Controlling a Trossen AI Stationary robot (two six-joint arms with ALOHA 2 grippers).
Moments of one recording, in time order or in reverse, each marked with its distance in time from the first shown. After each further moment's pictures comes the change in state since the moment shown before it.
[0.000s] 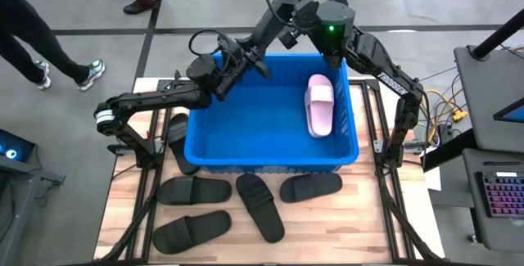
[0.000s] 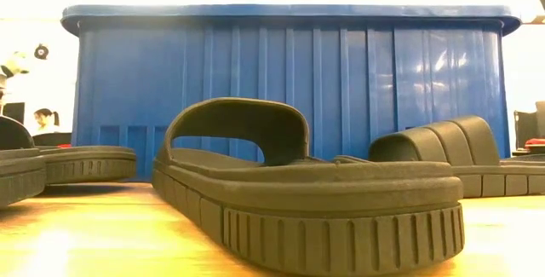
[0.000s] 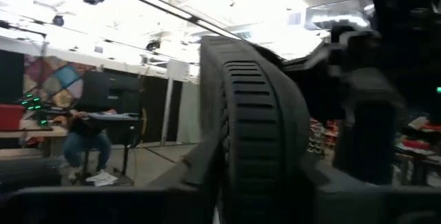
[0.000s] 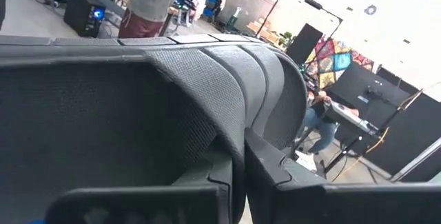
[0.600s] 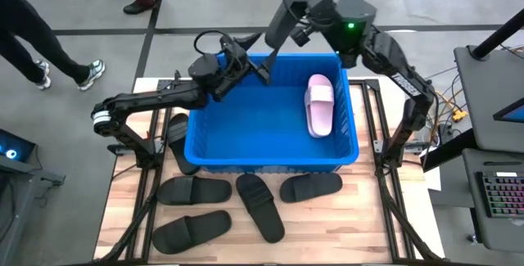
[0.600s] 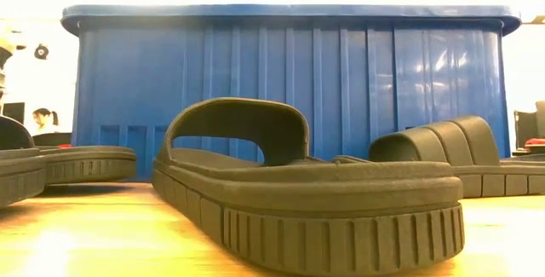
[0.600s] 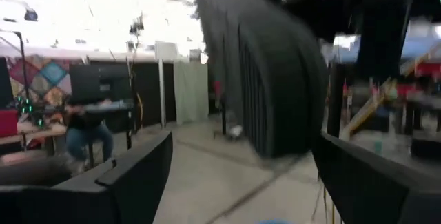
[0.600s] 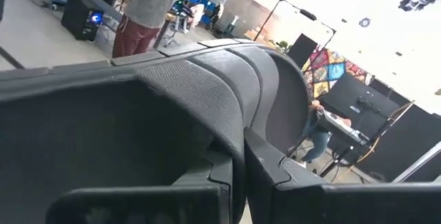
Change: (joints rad) left arm 0.010 -0.034 -0.002 -0.183 0.038 0.070; right arm 0.002 -0.077 0.000 -0.026 0.002 -0.057
